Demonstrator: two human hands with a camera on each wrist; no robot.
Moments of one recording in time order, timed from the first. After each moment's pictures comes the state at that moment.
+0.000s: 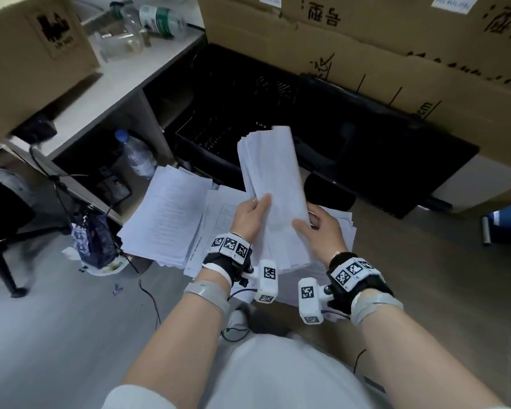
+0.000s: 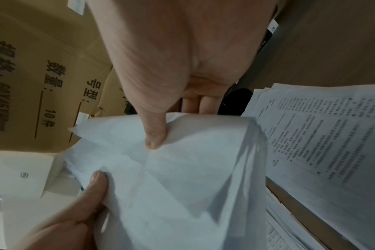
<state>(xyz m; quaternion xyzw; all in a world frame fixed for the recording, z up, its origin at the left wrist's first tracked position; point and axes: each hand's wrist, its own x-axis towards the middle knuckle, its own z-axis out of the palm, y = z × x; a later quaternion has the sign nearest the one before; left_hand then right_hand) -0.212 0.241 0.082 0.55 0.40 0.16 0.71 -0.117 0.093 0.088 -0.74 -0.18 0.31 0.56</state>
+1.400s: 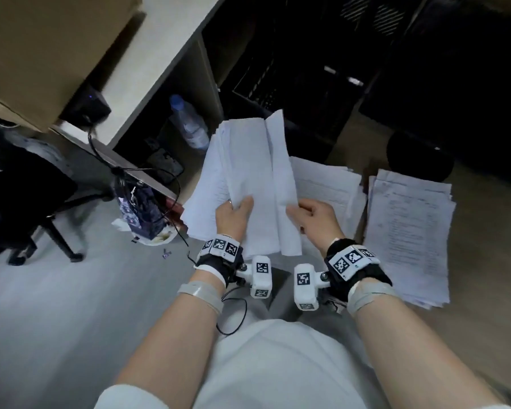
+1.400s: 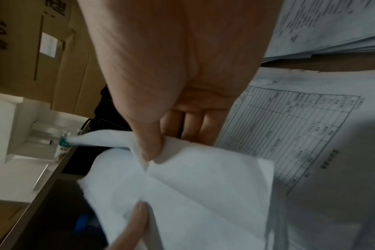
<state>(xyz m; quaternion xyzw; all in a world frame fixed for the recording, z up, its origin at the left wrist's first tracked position) -0.355 0.418 0.003 0.52 0.57 0.16 0.62 -0.240 0.281 0.023 -0.75 -0.09 0.41 0.51</state>
